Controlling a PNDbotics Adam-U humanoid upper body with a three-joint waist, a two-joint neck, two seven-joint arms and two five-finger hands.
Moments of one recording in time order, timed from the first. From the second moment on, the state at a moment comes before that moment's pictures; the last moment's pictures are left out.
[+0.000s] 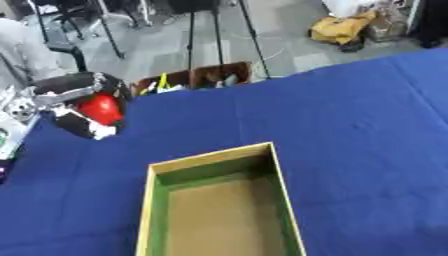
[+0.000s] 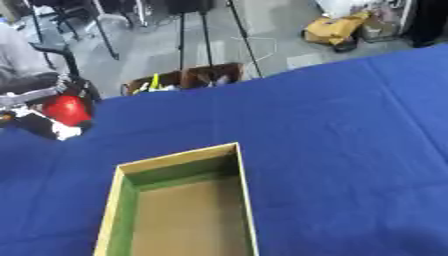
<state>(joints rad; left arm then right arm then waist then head) -0.70 0.86 0.02 -1.18 -0.46 -0.56 -0.54 -0.11 -0.17 -0.10 -1.98 0.18 -0.11 -0.04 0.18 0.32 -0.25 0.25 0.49</state>
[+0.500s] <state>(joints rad) -0.71 0.85 0.04 -0.99 -0.61 -0.64 -0.44 -0.12 -0.15 -0.09 -1.98 0.21 -0.13 -0.03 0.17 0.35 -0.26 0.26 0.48</state>
